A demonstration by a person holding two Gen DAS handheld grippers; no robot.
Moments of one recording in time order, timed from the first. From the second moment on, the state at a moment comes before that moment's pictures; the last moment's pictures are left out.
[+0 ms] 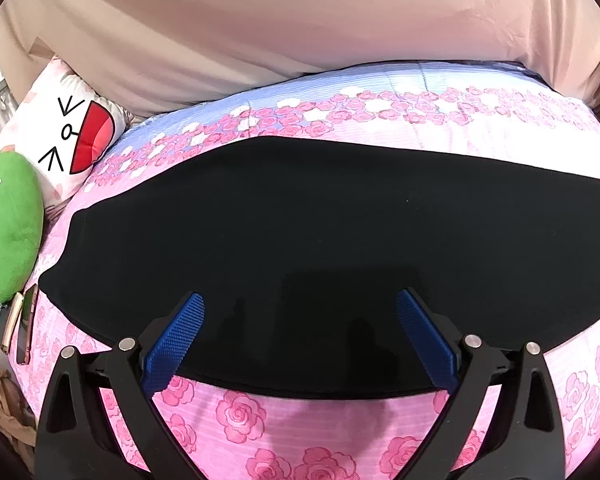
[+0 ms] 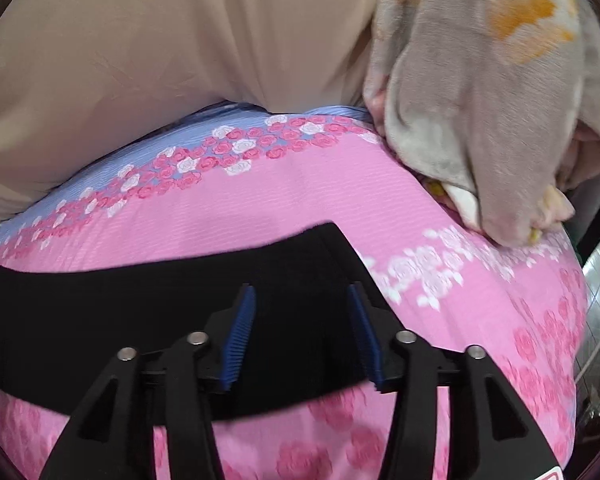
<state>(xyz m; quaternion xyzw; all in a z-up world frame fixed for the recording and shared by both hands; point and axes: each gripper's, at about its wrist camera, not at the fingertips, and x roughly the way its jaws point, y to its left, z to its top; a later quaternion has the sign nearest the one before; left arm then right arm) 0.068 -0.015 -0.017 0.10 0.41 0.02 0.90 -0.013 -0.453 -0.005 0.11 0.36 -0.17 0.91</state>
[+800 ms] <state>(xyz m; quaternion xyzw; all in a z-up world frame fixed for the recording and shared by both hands) 0.057 0.010 -0.013 0.09 0.41 0.02 0.91 -0.007 -0.481 -0.025 0.22 0.35 -0.16 0.89</state>
